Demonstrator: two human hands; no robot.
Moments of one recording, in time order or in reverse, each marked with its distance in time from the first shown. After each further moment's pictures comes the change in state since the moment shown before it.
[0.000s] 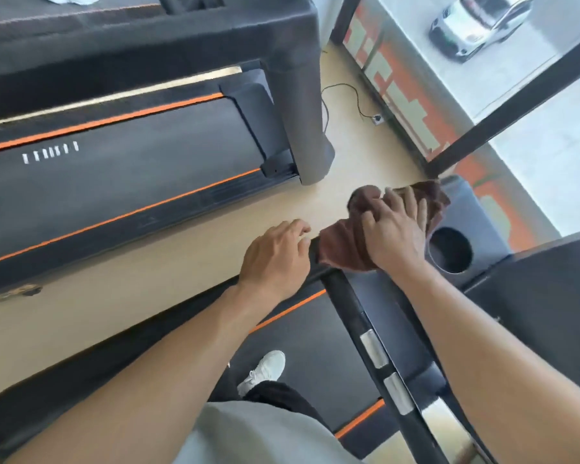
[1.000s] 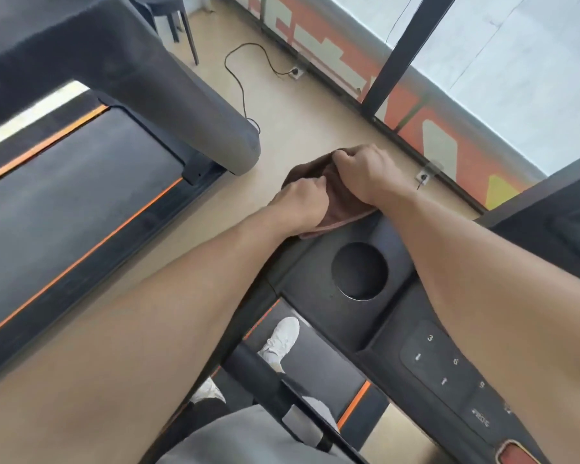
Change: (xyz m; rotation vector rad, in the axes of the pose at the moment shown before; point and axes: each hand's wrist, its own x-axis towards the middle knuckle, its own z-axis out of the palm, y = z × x) left_hand 0.199 0.191 0.096 0.081 -0.545 0.009; right_hand 0.150 0.144 -0.037 0.302 -0.174 0.377
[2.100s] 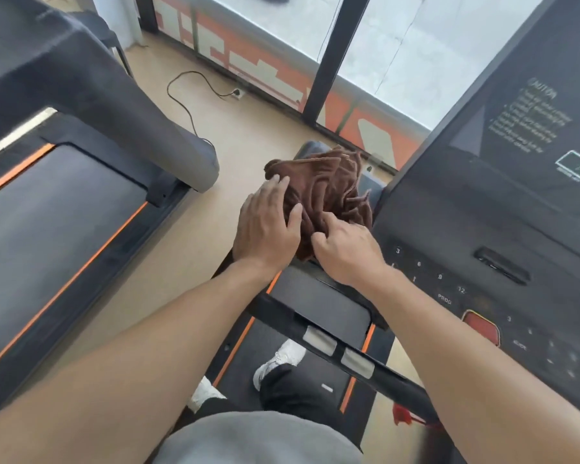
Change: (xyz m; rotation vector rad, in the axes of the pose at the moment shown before) left_hand -0.096 -0.086 0.052 0.029 0.497 0.495; right_hand -0.229 -0.008 0.039 -0.093 -0.083 0.076
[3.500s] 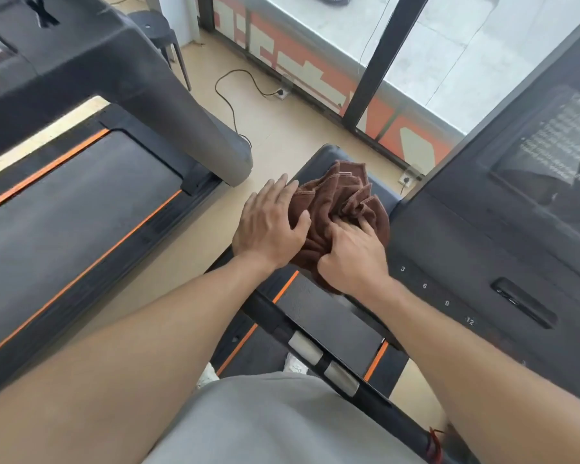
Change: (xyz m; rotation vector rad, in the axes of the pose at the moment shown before) left_hand 0.004 0.007 0.007 0.195 -0.035 -0.084; right_hand 0.017 0.030 0.007 -0.150 0.103 -0.264
